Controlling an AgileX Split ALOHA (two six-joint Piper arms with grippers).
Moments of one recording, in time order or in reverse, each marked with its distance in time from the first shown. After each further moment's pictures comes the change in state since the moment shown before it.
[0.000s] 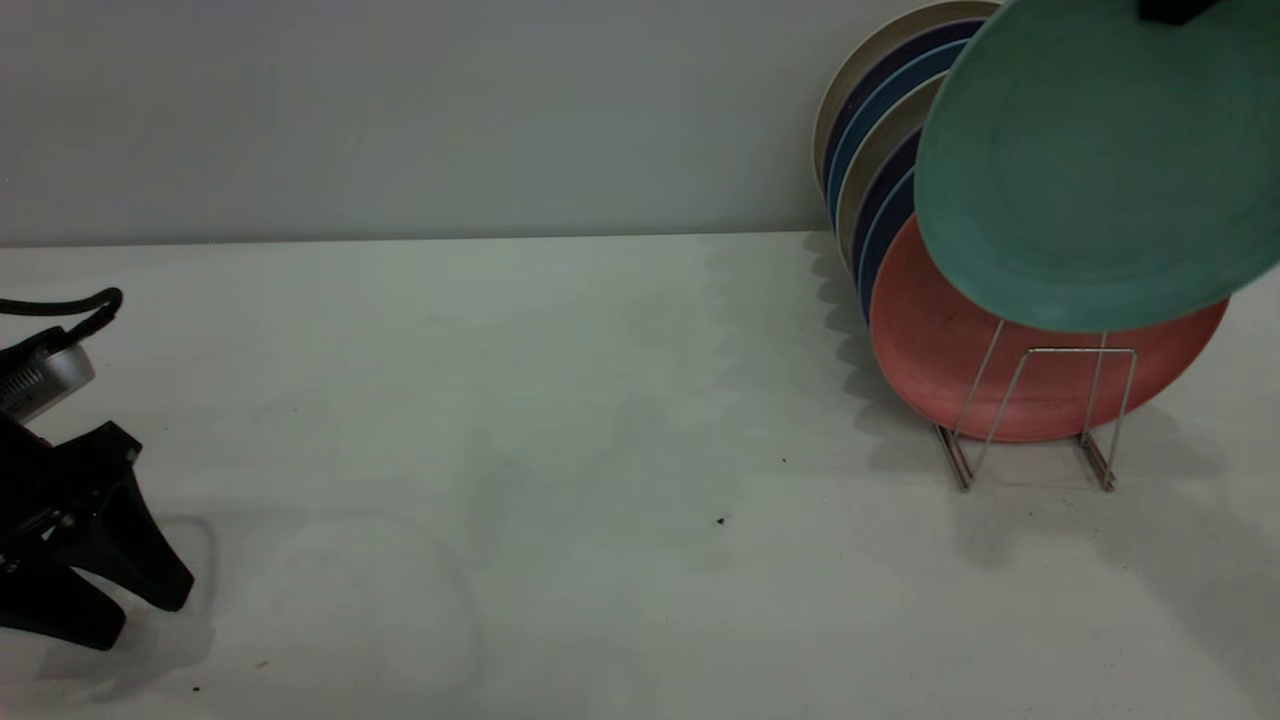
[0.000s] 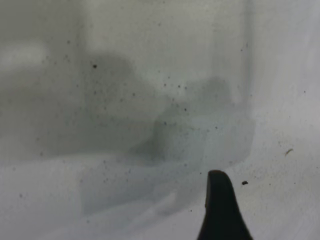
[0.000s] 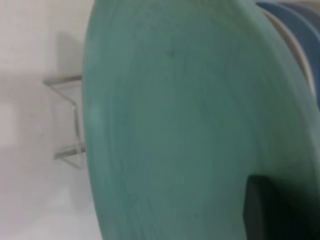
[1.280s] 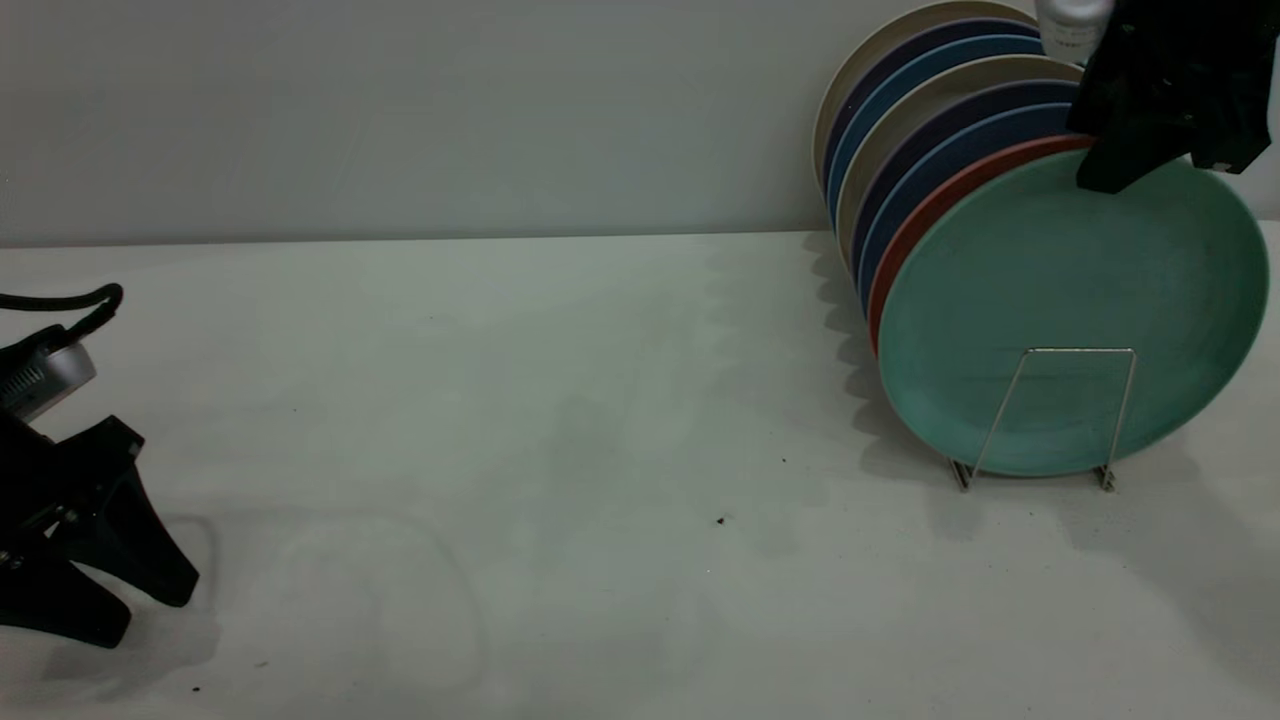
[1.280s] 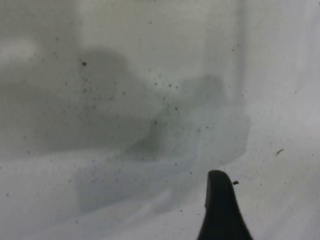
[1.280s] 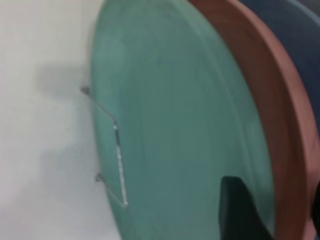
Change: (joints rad) left arm 0.000 0.000 0.000 -0.016 0.013 -0.002; right arm 0.000 0.191 -0.005 0.052 -0.030 0.000
